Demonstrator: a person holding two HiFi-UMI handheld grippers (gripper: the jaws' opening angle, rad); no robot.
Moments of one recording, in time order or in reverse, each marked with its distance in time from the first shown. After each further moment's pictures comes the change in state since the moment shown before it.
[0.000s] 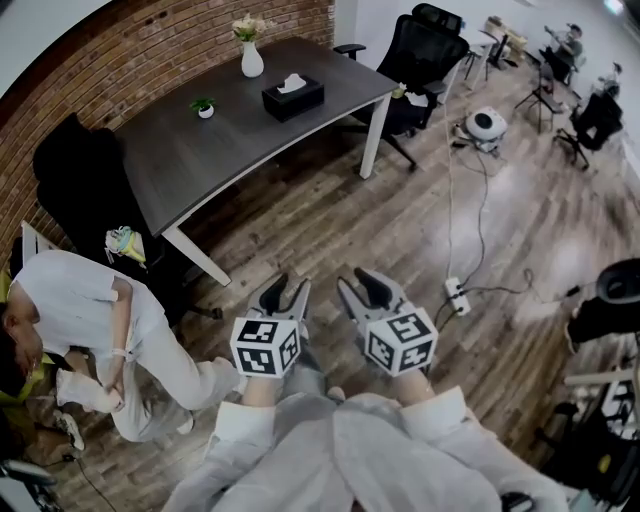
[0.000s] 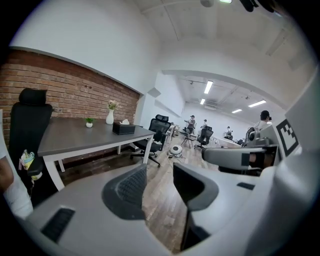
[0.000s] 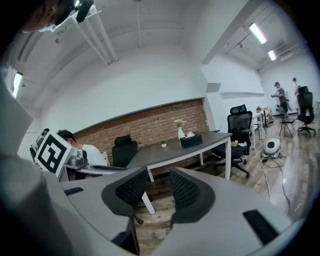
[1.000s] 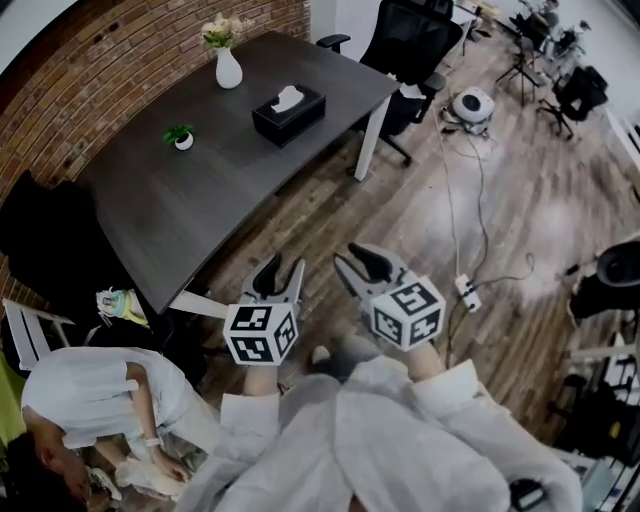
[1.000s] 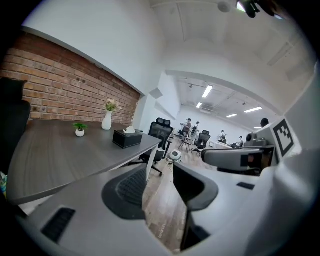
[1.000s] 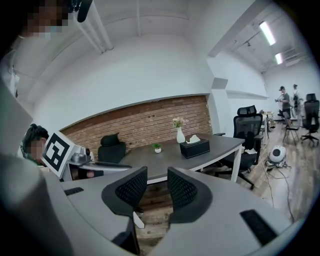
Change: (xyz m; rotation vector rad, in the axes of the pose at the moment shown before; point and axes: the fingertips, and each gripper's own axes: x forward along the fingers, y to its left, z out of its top) left arm 0.139 0.196 0.131 -0.006 -0.018 -0.100; right arm 0.242 -0.041 0.102 -0.028 0.030 -0.040
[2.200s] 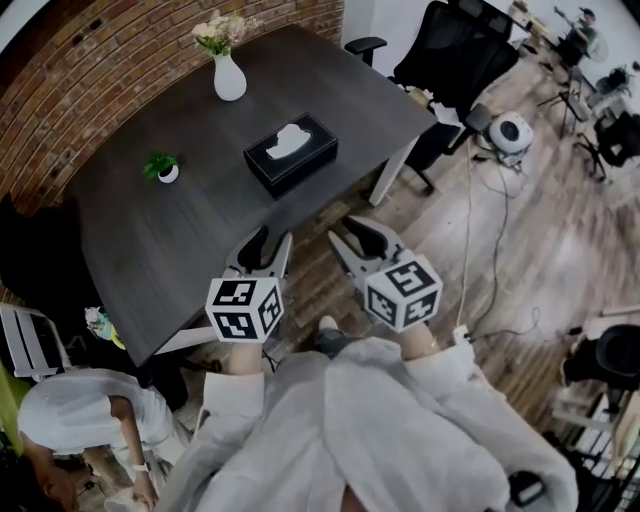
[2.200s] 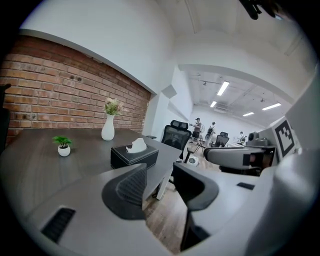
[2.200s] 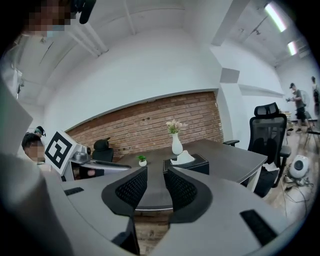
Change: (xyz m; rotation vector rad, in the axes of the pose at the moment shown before) left arm 0.243 0.106 0.138 -0.012 -0.017 0.140; right arm 0.202 -0.204 0.122 -0.048 -0.022 0.132
